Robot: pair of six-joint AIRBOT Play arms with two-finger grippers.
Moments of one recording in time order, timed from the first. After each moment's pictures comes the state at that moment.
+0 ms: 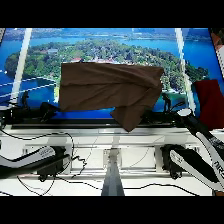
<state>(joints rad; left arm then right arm) 0.70 -1.30 0.55 0.81 -1.20 -0.89 -0.04 -1.04 0.26 -0.57 0.86 1.05</state>
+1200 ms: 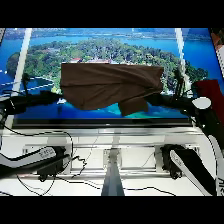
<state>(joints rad) 0.58 -1.33 0.68 0.37 -1.47 -0.62 -0.04 -0.81 0.52 -0.58 0.93 1.07</state>
